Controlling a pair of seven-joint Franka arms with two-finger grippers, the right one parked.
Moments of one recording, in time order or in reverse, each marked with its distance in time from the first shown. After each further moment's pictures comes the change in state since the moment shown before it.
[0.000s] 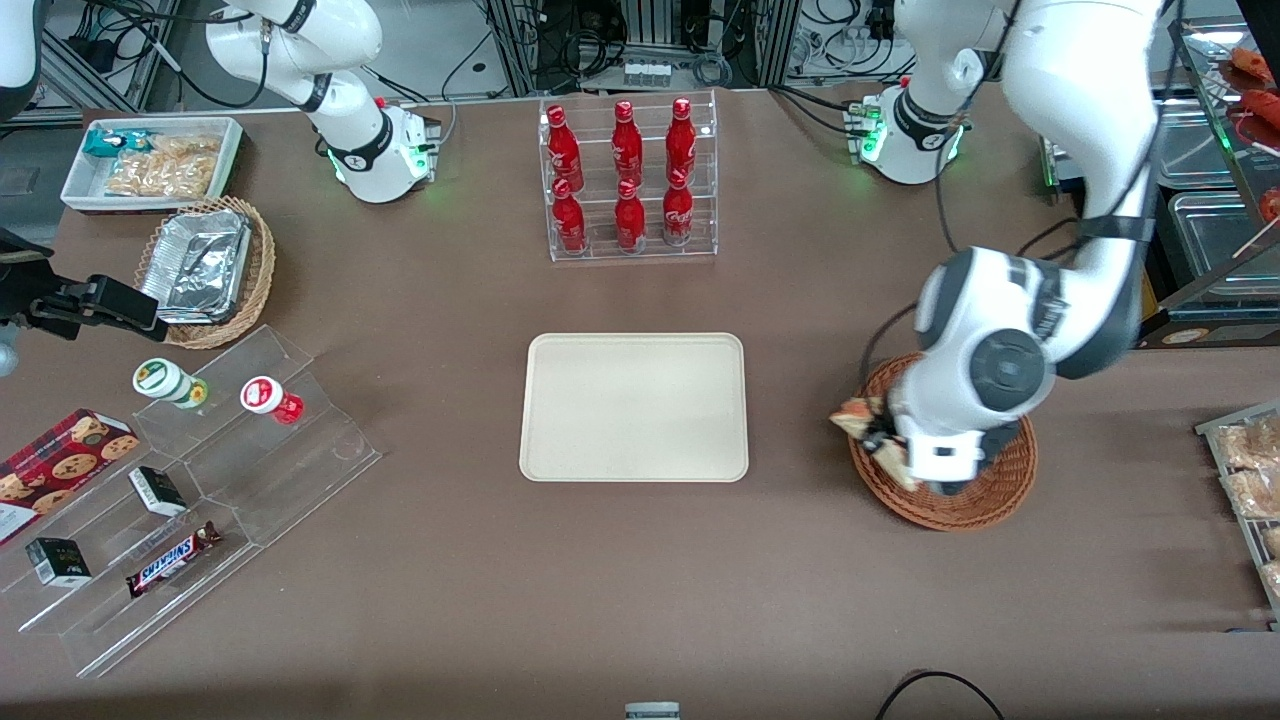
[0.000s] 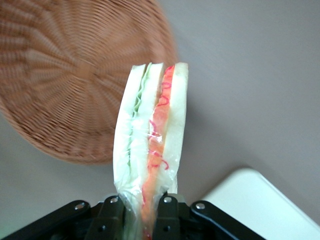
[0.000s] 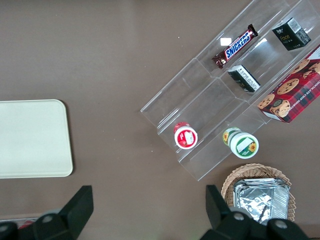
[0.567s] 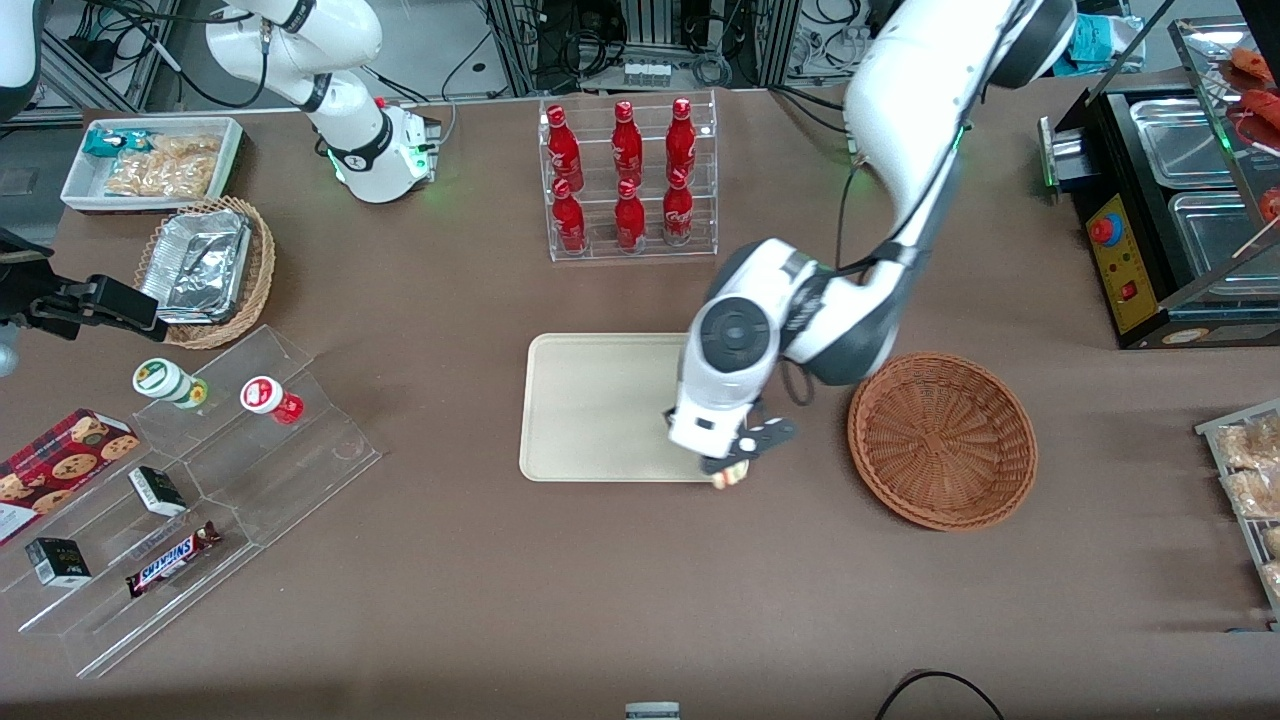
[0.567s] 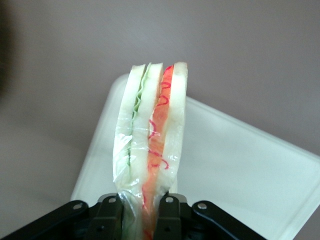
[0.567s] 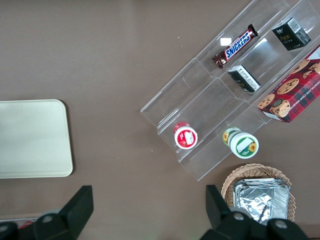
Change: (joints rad) arm -0.305 0.289 -0.002 0.345 0.001 0.001 0.006
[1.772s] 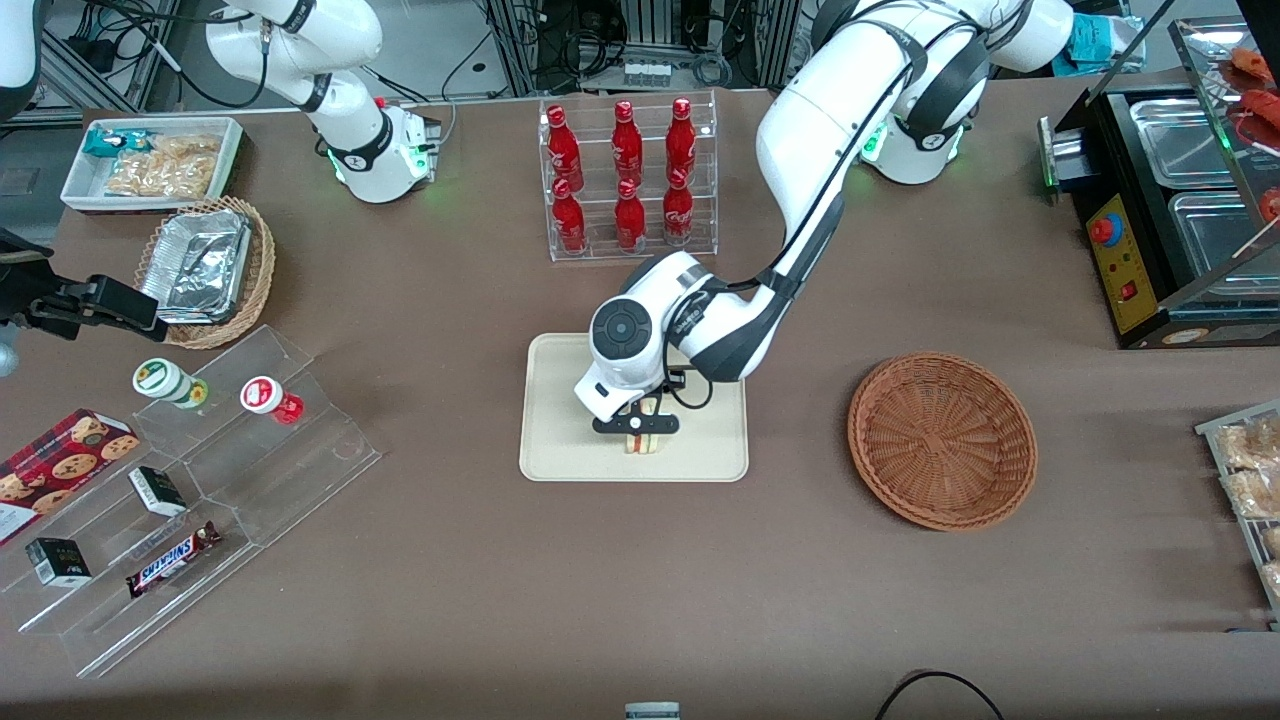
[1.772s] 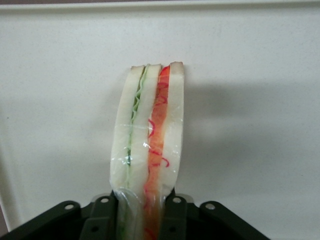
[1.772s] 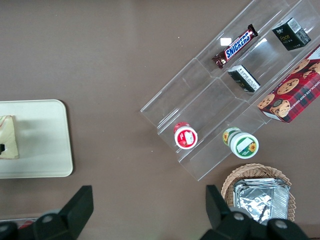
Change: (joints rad) arm -0.132 0.167 0.000 0.053 0.005 0.067 0.278
